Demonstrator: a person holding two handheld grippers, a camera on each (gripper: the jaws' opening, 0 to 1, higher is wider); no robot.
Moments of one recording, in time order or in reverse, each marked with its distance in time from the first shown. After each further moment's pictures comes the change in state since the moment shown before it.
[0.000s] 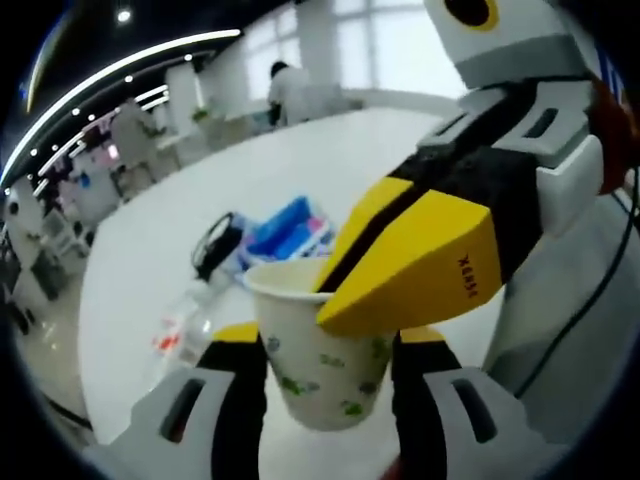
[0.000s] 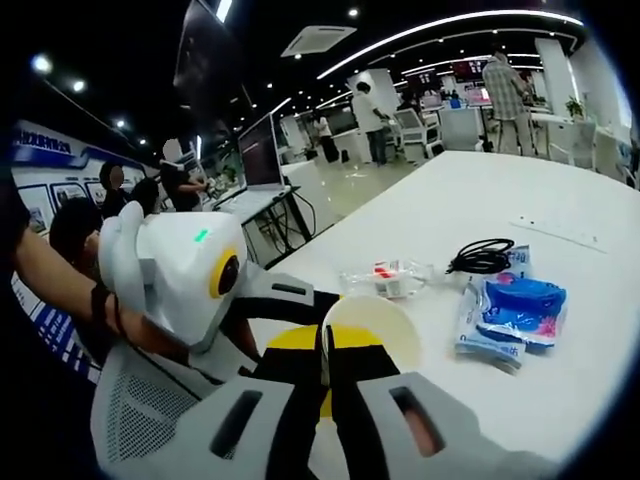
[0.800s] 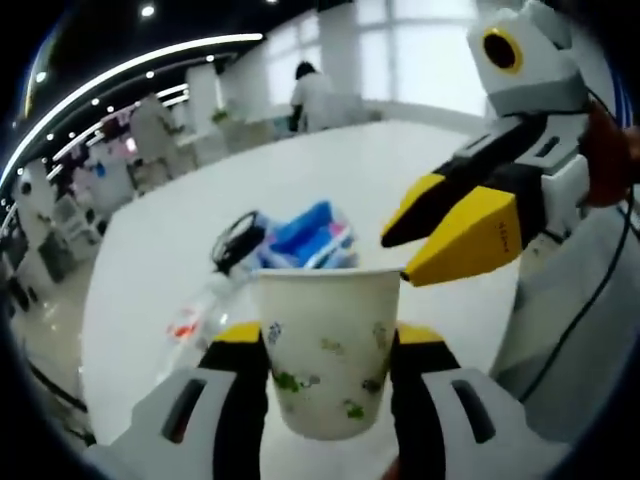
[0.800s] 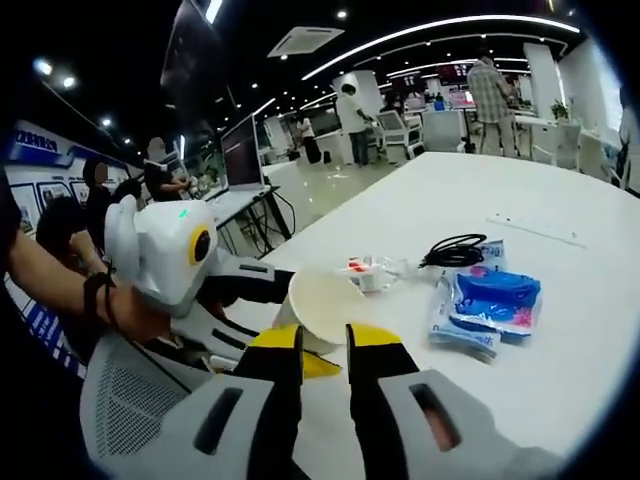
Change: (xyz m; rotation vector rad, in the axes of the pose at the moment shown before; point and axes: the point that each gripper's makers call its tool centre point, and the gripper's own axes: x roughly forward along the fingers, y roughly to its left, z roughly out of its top) left arm -0.013 0.027 -0.010 -0.082 -0.041 0.070; right arm -0.021 -0.026 -0.012 0.027 -0.010 -0.099
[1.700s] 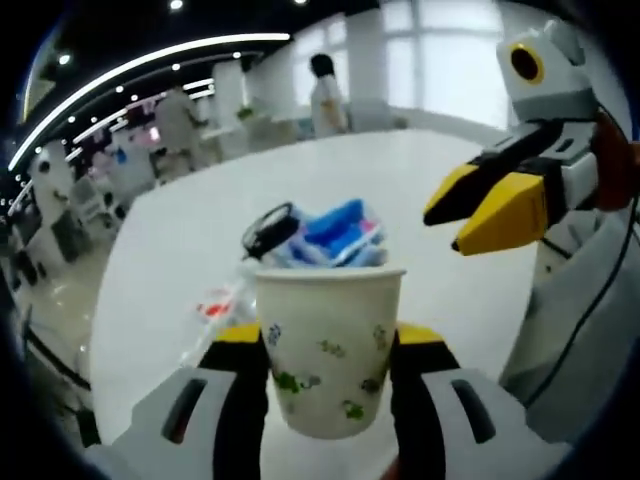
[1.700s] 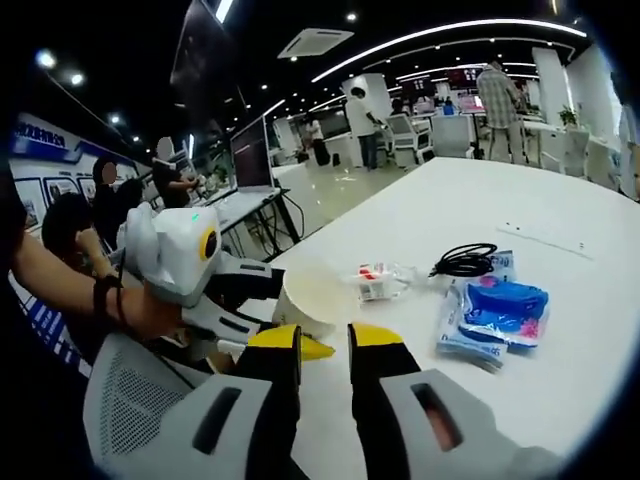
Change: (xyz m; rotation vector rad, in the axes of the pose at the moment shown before) left arm -0.020 0.037 -0.008 -0.071 -0.039 0.117; right arm -0.002 0.011 0.005 -0.034 -0.009 0.026
